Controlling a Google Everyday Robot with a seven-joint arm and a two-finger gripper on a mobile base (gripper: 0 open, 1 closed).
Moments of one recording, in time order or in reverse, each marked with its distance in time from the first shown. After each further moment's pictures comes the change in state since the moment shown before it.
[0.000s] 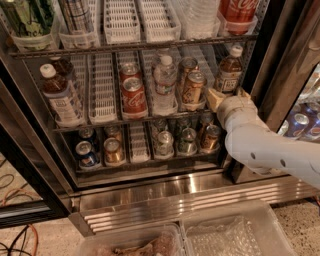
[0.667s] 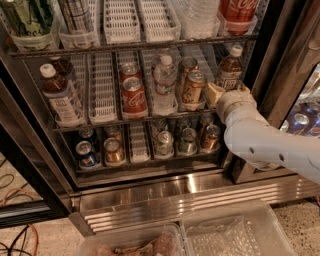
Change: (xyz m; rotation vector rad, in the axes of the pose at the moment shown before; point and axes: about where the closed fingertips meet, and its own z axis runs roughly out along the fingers) arm -0.015 0.003 0.009 -0.004 -0.028 -0.004
